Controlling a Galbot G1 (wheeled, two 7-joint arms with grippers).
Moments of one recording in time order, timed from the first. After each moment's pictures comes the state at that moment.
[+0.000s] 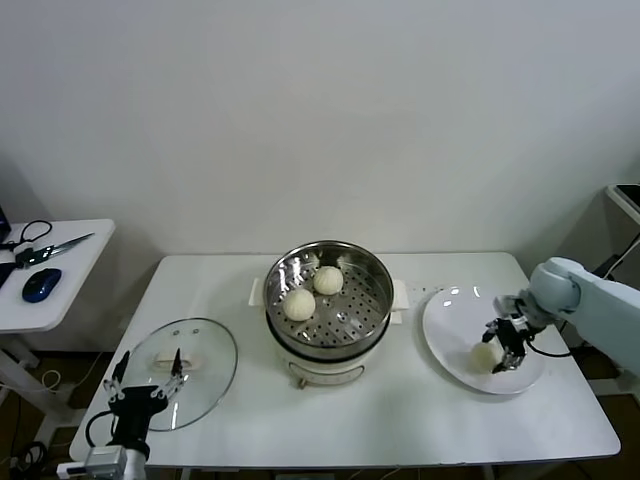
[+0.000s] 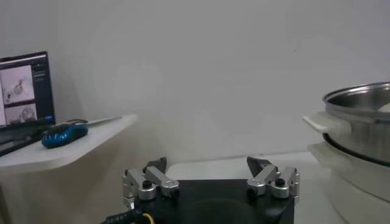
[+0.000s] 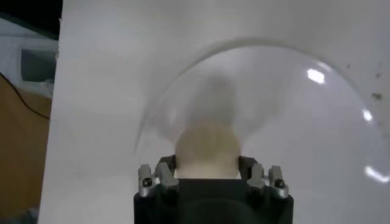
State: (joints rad) left arm 1.70 -1.46 -0.73 -2.08 -0.06 0.03 -0.06; right arm 0.15 0.59 -1.03 1.21 0.04 -0.02 -1.15
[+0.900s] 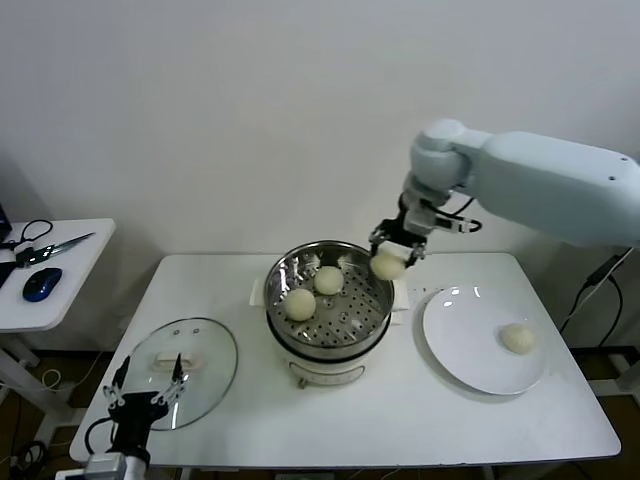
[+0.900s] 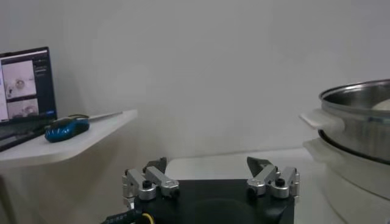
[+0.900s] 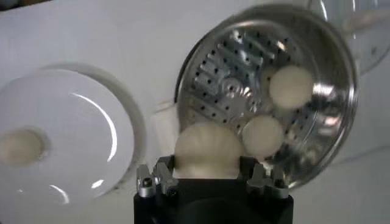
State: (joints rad) left arm 1.74 -1.47 -0.72 -2.11 -0.05 0.04 -0.05; right arm 0.74 1.03 -1.35 1.40 -0.03 0.51 -1.18
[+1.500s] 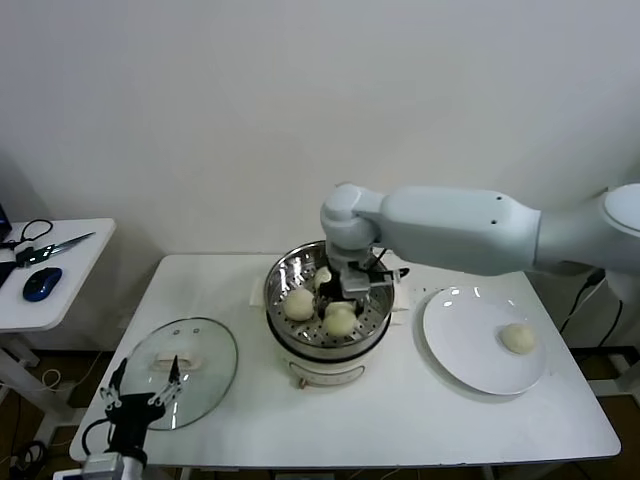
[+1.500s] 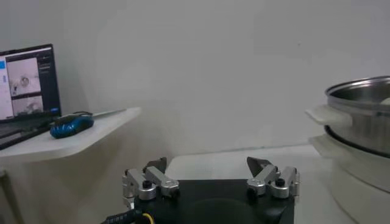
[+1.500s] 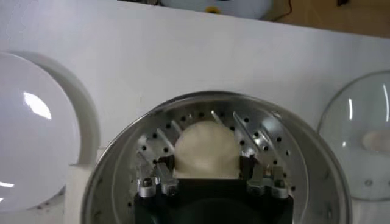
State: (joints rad) left arm 1.73 -1.47 -0.73 -2.09 -0.06 0.04 -0.06; right arm 0.59 1.21 -1.38 1.43 -0.15 0.58 -1.16
